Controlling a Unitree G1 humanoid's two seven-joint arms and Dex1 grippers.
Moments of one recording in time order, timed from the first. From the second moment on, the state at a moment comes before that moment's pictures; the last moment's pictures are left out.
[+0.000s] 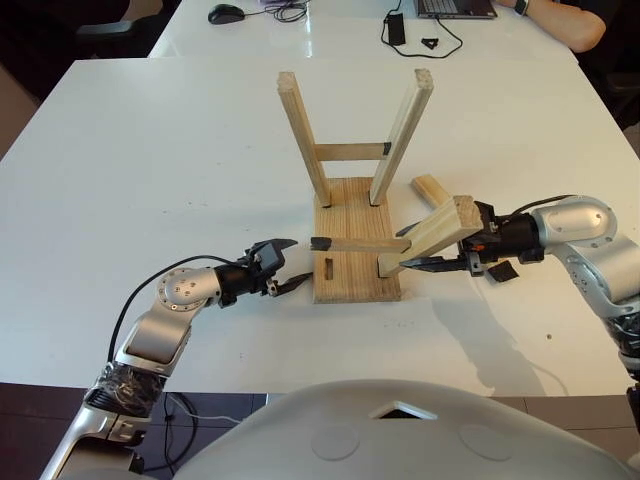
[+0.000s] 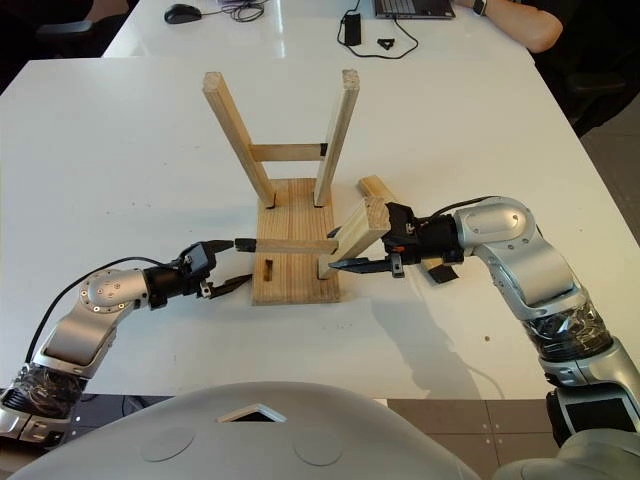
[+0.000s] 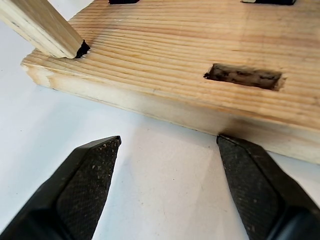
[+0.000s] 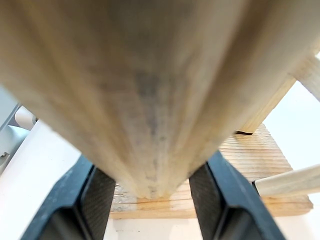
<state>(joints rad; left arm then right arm) 0.15 0.64 -0.20 -0.15 -0.11 0.08 -0.83 -0.17 -0.85 0.28 -0.22 0.51 0.17 1.23</state>
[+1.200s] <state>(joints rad) 0.17 0.58 -0.21 -0.19 -0.09 0.09 -0.79 -0.15 -0.92 0.24 -0.11 0.27 0.25 1.19</state>
